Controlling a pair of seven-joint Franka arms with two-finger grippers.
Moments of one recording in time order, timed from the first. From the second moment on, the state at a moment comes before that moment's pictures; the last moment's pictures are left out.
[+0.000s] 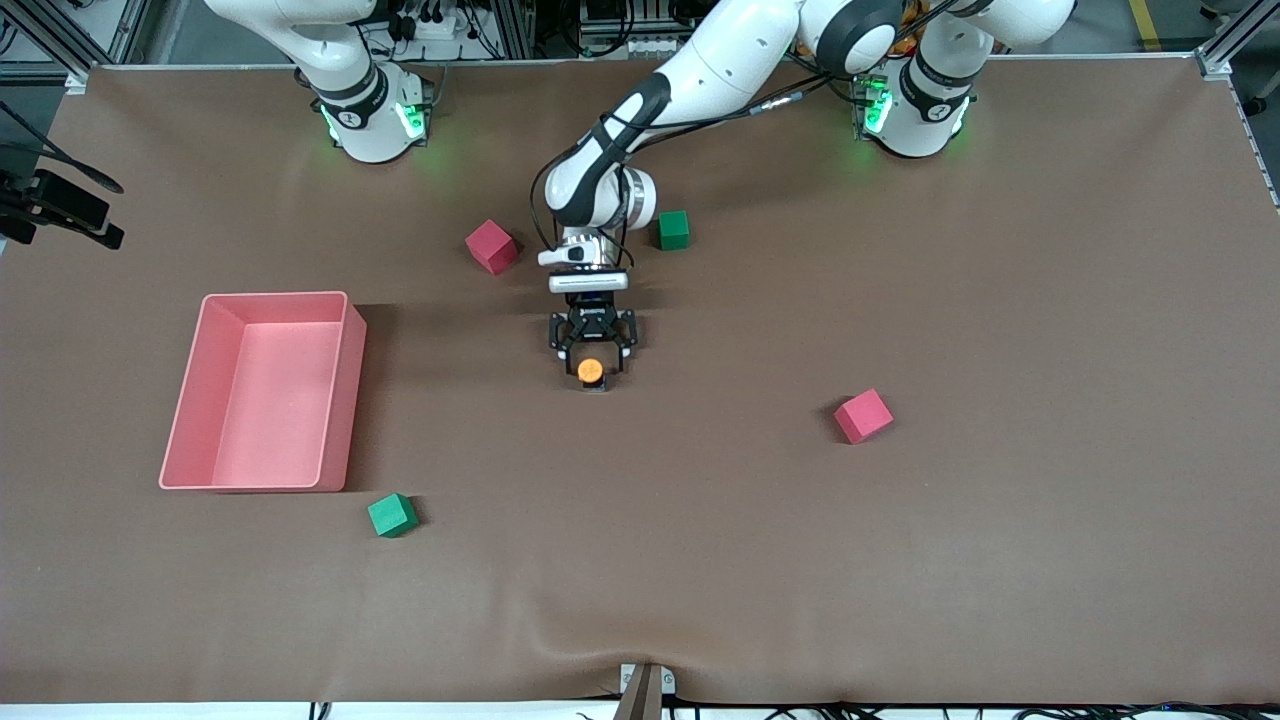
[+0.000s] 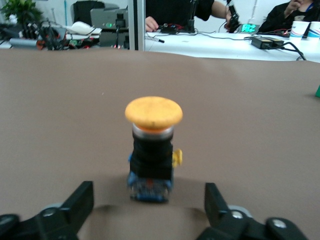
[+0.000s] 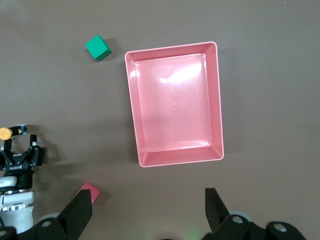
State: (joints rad) left arm -1.14 1.05 -0.01 -1.40 1.58 2.12 -2.44; right arm -0.01 -0.03 -0.07 -1.52 0.03 1.45 0.01
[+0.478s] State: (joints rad) left arm -1.26 0.86 -0.05 -1.35 1.08 1.97 -2.16; right arm -0.01 -0.04 -0.06 -1.52 0.03 1.45 0.01
